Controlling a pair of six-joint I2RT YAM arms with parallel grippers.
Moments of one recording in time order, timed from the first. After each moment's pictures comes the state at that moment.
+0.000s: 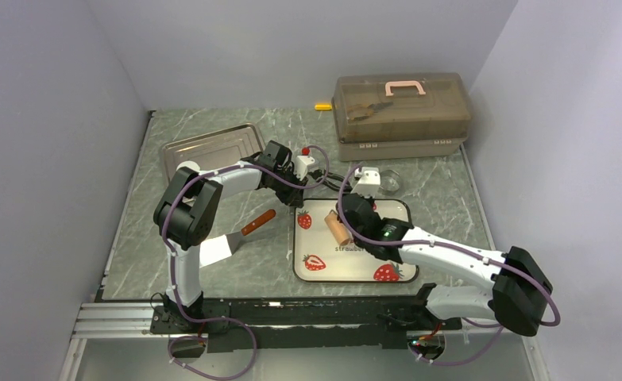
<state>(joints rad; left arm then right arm) -0.51 1.99 1.29 -0.30 0.52 0.25 0.92 1.18 0.70 -0.15 0.75 0.58</state>
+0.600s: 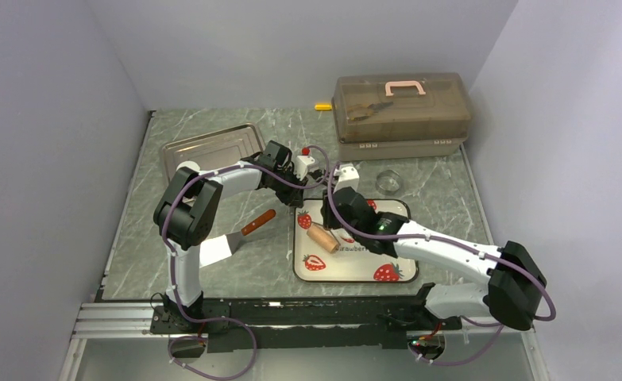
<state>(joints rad) -0.51 1.99 1.29 -0.30 0.52 0.25 0.92 1.24 0.76 -0.13 0.43 0.50</state>
